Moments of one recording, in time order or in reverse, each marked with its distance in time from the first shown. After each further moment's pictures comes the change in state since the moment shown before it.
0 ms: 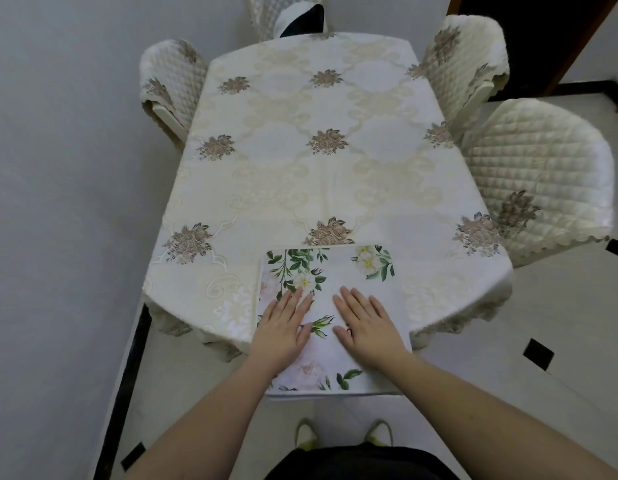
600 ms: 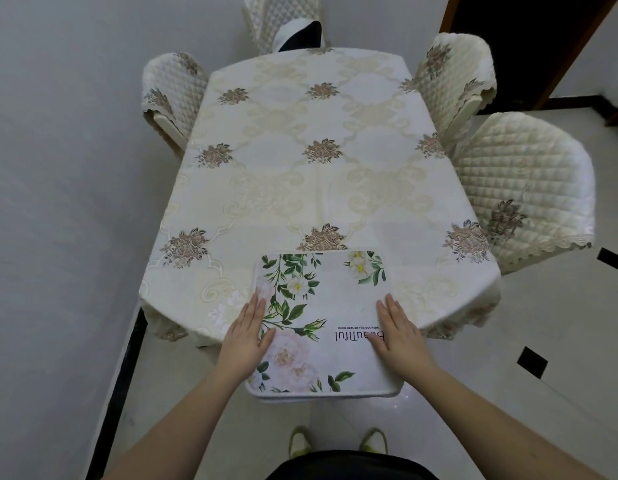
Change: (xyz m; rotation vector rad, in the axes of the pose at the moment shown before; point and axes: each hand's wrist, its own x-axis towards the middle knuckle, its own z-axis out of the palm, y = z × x) left_hand -0.021 -0.041 -0.001 -0.215 0.053 -0.189; right_hand -0.042 0.051 -0.010 0.187 -0.042 0.247
